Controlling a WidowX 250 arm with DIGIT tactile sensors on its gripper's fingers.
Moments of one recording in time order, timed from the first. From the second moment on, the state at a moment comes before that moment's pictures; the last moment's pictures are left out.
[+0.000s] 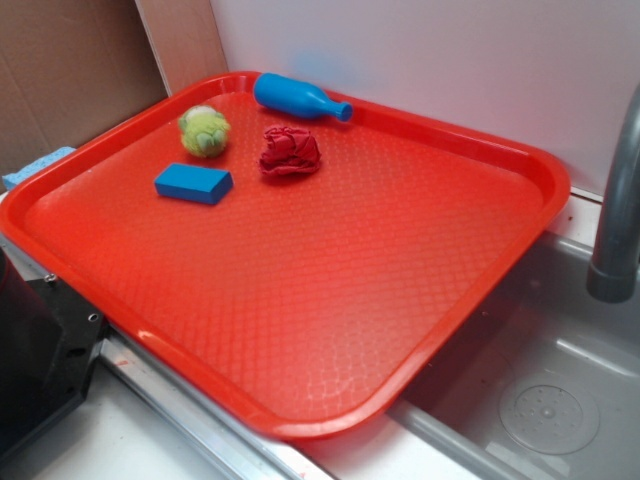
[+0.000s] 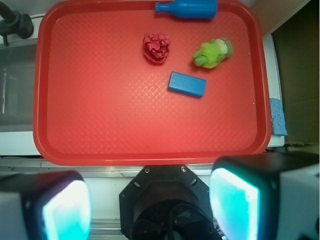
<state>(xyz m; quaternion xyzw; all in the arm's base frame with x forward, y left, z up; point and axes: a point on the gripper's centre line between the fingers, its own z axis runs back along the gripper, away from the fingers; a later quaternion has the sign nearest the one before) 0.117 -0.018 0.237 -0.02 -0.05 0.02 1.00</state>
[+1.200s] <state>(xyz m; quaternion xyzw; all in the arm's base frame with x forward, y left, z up) 0.181 0.043 0.186 -0.04 -0.15 0.36 0.92</state>
